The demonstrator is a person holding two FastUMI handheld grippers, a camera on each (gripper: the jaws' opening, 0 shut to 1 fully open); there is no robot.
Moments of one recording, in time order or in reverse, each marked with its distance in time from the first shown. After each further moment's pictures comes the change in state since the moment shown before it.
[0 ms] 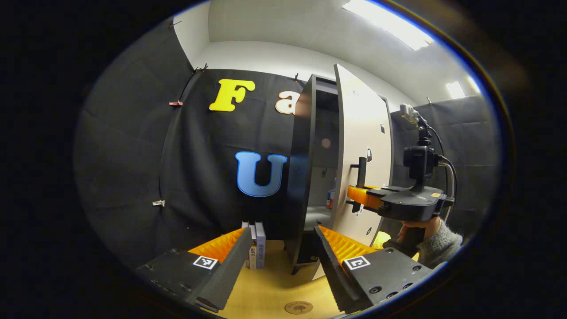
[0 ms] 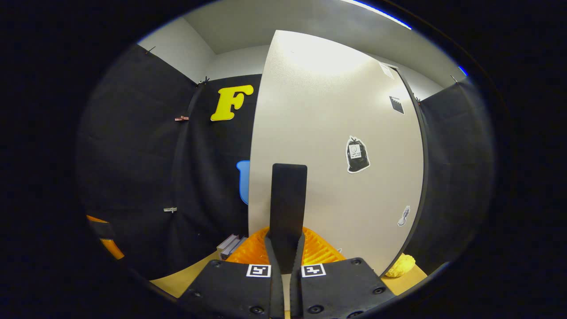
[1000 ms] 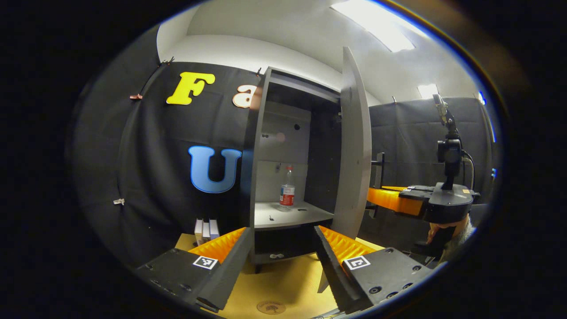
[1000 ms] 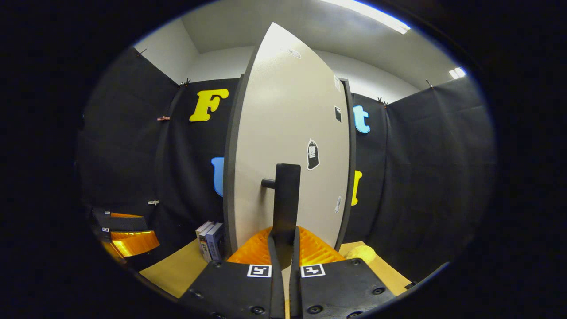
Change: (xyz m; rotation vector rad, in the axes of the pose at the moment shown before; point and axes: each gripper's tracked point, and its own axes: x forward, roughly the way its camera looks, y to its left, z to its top) left arm 0.015 -0.090 -0.013 0.000 0.029 -0.279; right arm -0.114 -0.086 0.008 -0.019 0.012 -0.184
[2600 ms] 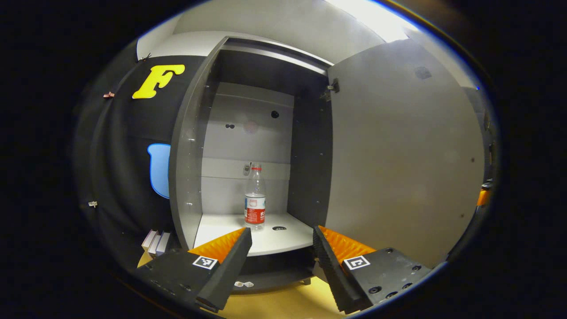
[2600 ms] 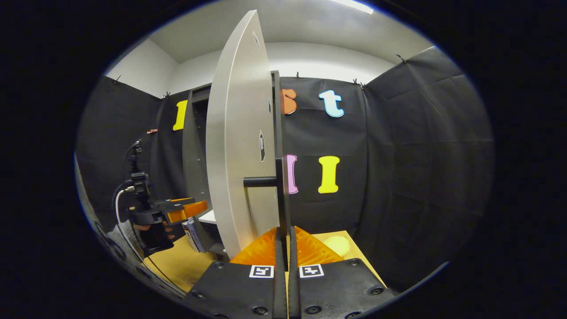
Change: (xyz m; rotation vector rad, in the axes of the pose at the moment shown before) left arm 0.240 -0.077 -0.002 0.037 -0.016 0.011; right arm -0.041 -0.223 -0.016 0.120 0.051 0.081
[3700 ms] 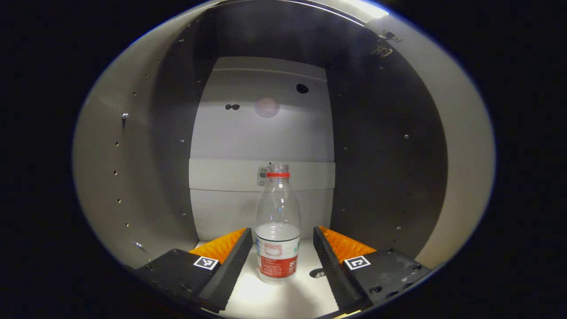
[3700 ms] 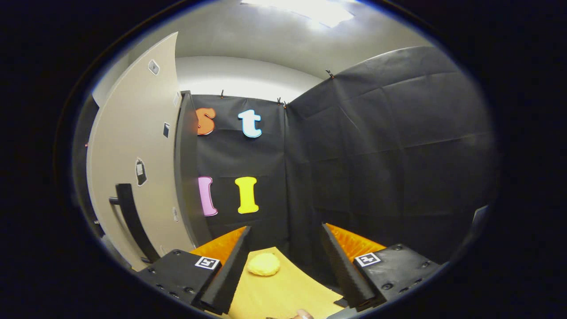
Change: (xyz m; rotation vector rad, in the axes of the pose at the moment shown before) left arm 0.219 0.074 -0.014 0.045 0.004 0.179; right arm -0.029 -0.192 0.037 -0.009 -0.176 -0.535
